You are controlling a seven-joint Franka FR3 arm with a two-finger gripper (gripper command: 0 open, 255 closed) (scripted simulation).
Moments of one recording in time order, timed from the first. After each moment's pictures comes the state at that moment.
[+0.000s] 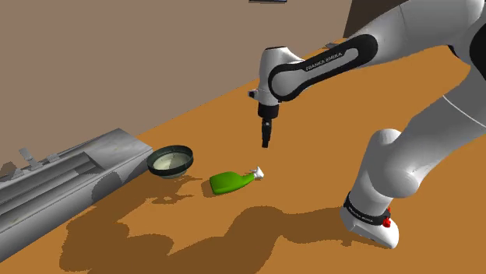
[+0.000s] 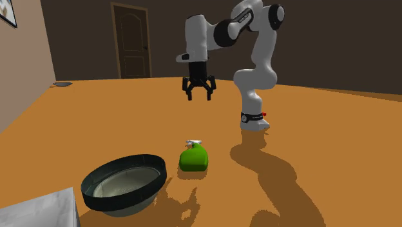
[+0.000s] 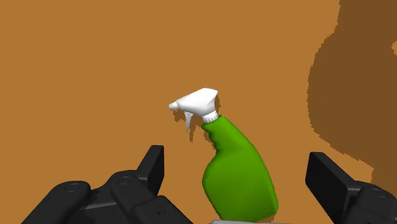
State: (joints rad) arm 0.18 -0.44 -0.09 -2.56 0.05 2.12 -0.50
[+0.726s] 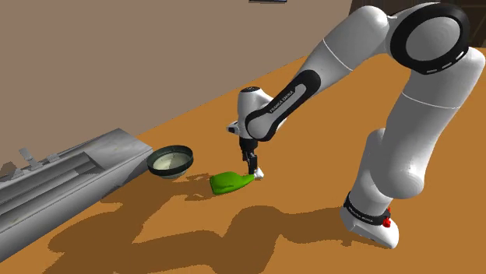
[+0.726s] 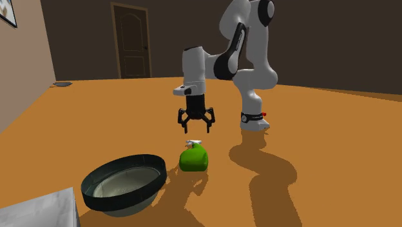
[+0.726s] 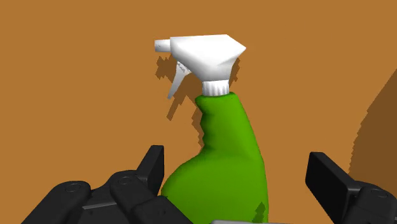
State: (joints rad) arm 0.29 -0.05 -0.07 -2.54 0.08 2.47 -0.78
